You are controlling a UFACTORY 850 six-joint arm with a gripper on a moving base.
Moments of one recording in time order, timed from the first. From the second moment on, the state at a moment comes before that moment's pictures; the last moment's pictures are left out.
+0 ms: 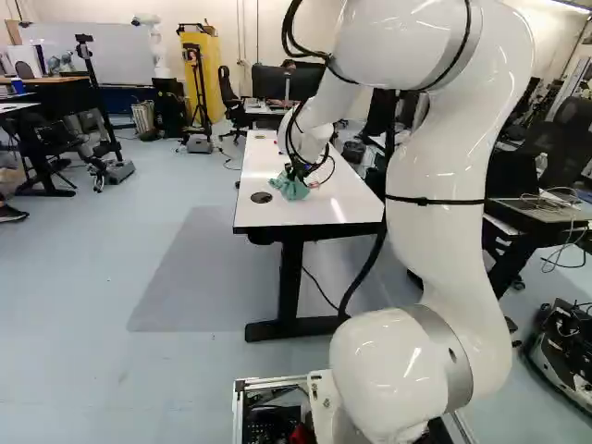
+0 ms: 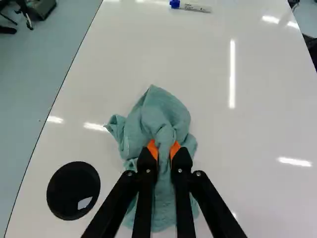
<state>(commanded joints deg) 4.9 -24.6 -64.1 -2.8 -0.3 0.0</state>
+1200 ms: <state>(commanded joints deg) 4.9 -16.3 -61.9 -2.8 -14.7 0.0</state>
